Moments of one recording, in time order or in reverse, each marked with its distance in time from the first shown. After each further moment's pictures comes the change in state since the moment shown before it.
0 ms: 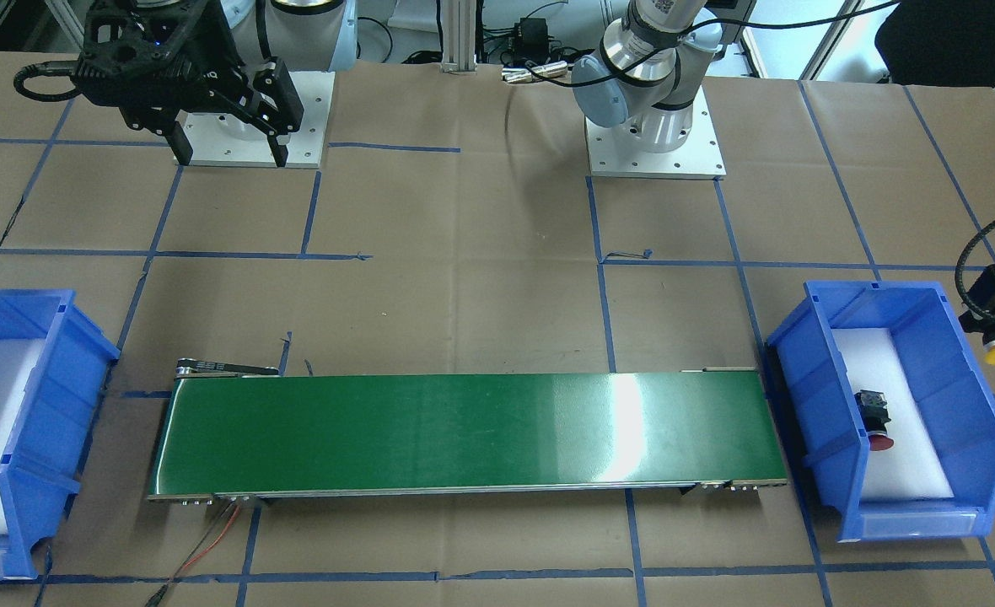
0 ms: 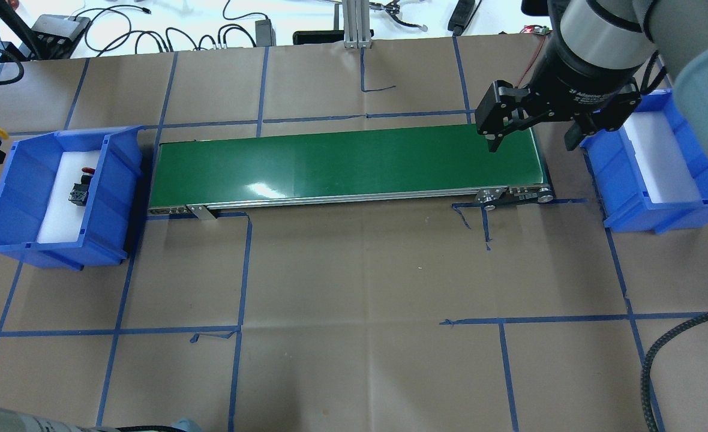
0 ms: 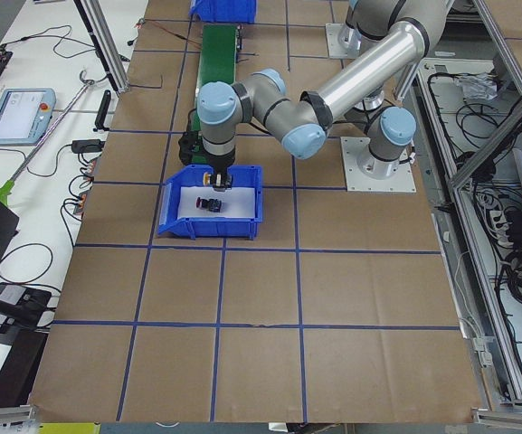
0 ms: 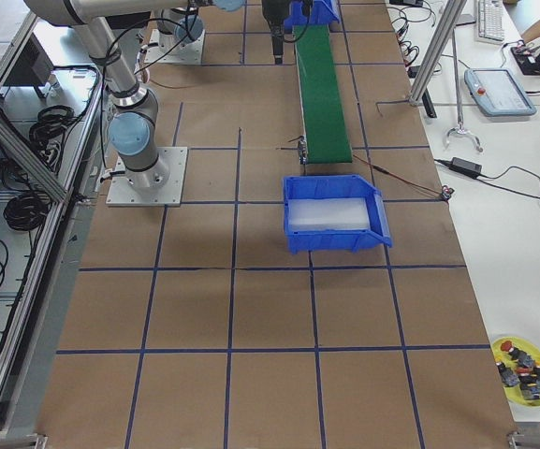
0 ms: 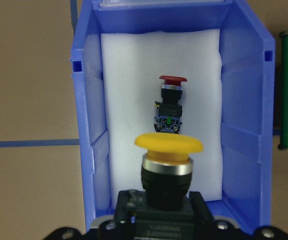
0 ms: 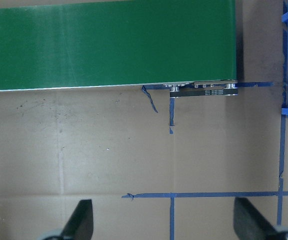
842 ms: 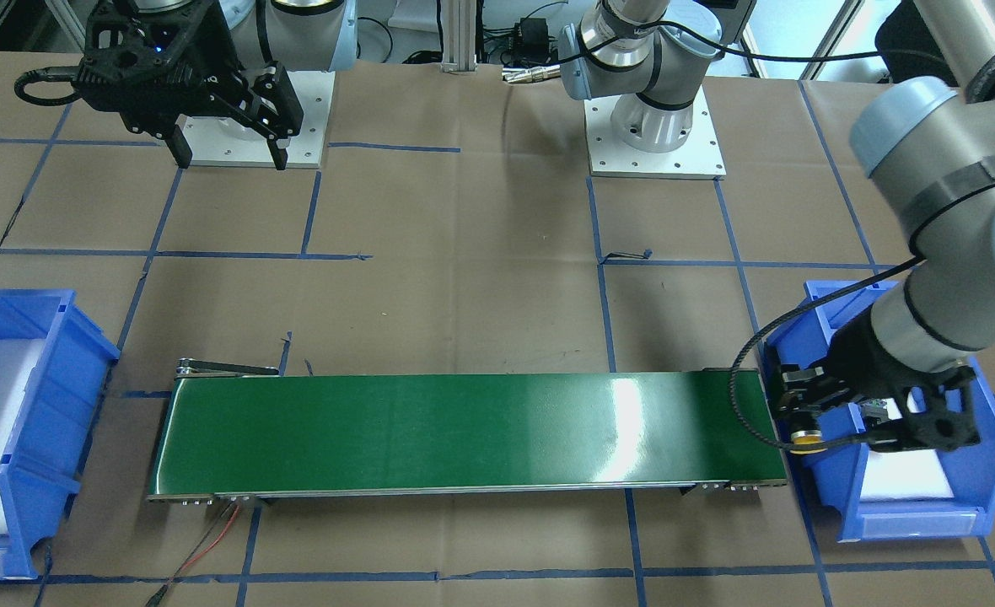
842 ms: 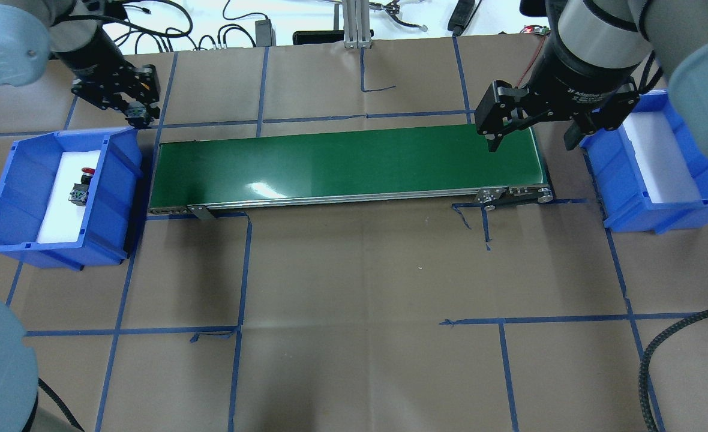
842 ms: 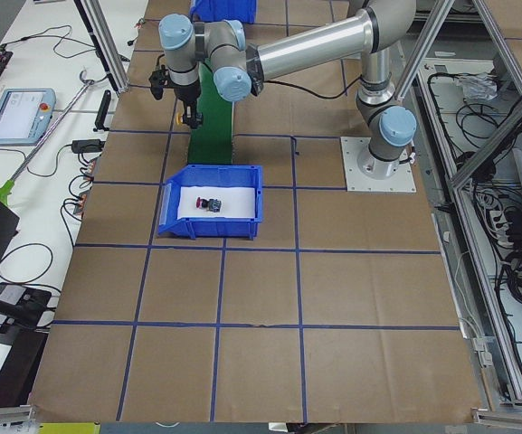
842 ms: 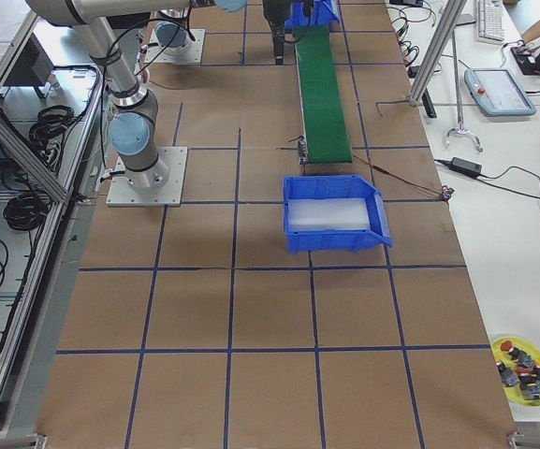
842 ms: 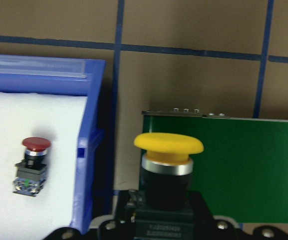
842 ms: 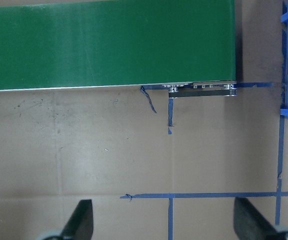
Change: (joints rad) left arm -0.413 -0.125 0.039 0.050 0.006 -0.513; right arm 0.002 0.008 -0.004 0.001 -0.006 -0.001
